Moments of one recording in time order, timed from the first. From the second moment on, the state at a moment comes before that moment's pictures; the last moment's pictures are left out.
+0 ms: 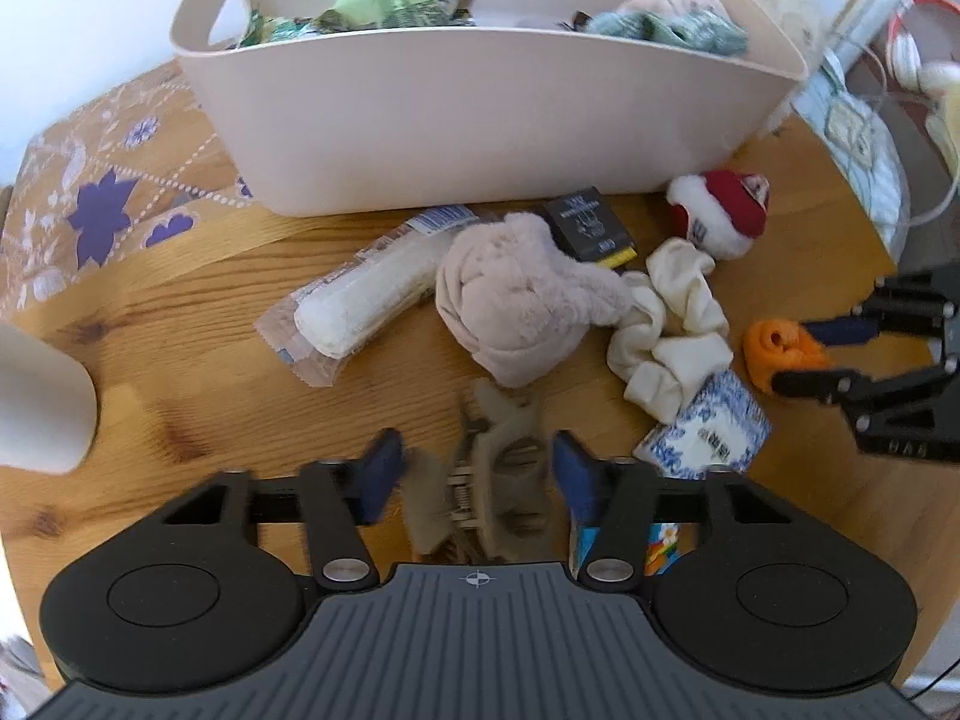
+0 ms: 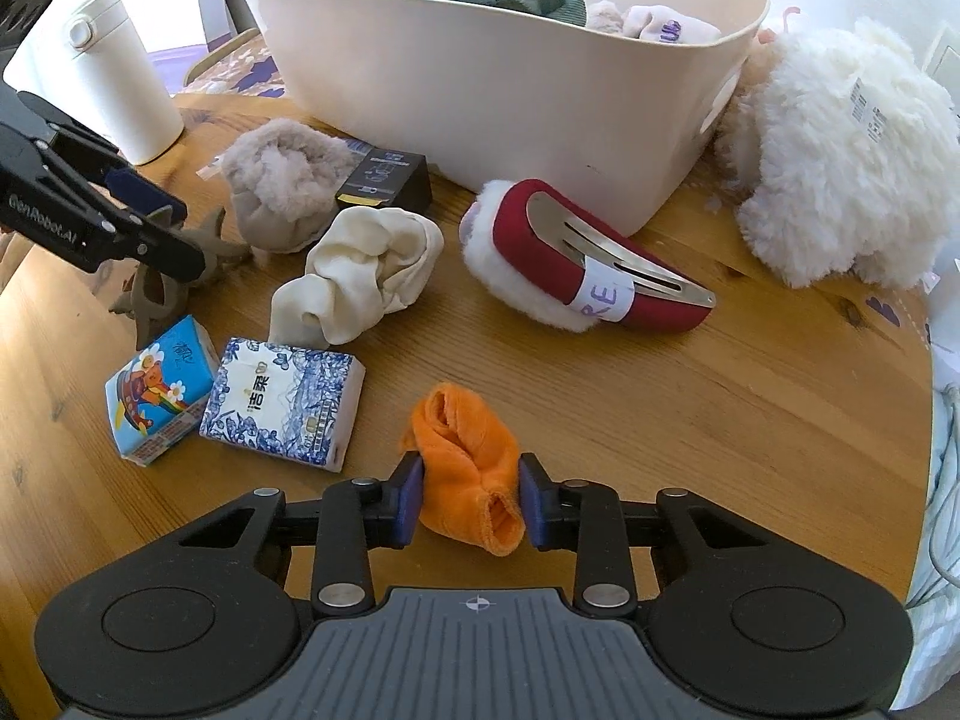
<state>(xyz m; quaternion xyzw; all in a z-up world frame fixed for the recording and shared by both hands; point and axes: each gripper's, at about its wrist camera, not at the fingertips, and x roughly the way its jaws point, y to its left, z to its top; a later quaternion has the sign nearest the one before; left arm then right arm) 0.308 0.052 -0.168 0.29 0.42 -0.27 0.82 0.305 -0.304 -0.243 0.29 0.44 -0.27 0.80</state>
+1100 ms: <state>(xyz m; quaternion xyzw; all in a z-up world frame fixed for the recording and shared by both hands) 0.287 0.049 -0.158 0.30 0.36 -0.39 0.79 0.280 -0.306 -0.227 0.30 0.40 -0.33 0.80</state>
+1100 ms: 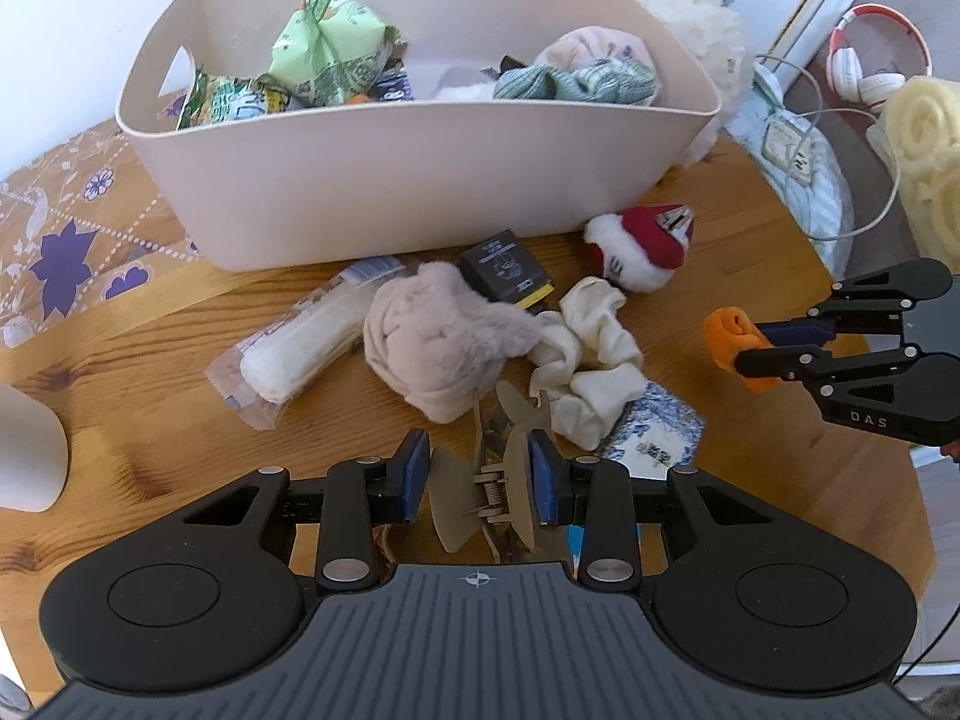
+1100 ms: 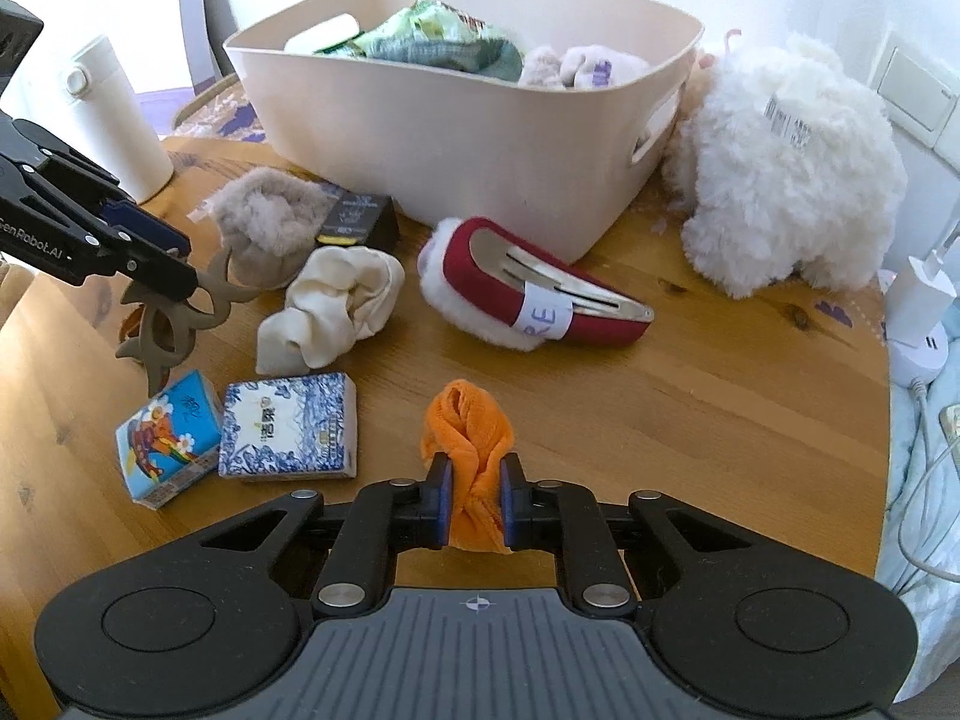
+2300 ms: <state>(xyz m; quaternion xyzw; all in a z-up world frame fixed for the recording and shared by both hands) 0.277 -0.002 -0.003 0.28 0.15 -0.56 0.77 0.265 -0.384 -0.086 0.24 0.24 -0.42 0.84</state>
